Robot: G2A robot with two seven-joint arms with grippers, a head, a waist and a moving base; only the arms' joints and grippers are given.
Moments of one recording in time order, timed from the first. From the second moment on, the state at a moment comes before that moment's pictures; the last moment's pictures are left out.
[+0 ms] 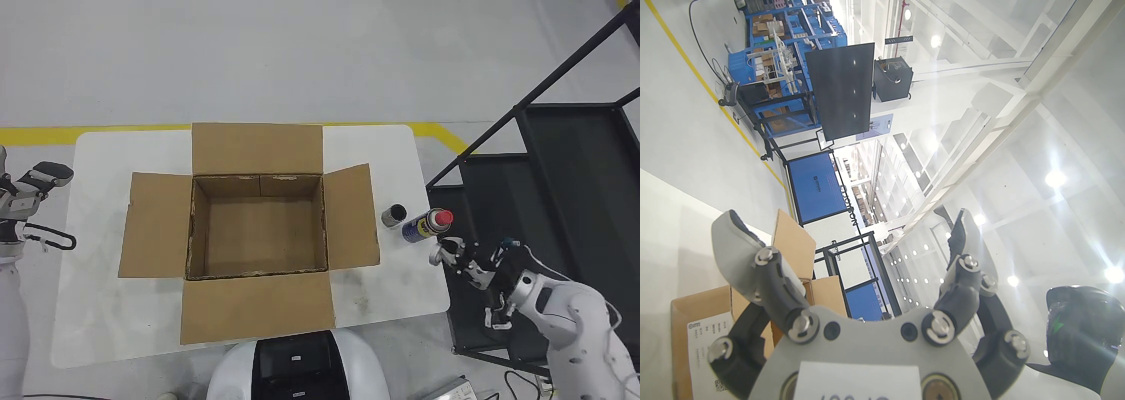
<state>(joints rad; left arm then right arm) 1.24 -1.00 -1.84 -1.22 -0.68 -0.46 -0.91 -1.89 -1.12 1.96 -1.78 -1.21 -1.01 0.11</state>
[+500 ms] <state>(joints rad) 1.24 -1.00 -1.84 -1.22 -0.68 -0.46 -0.91 -1.76 -1.11 1.74 -1.57 -1.59 -0.75 0.24</state>
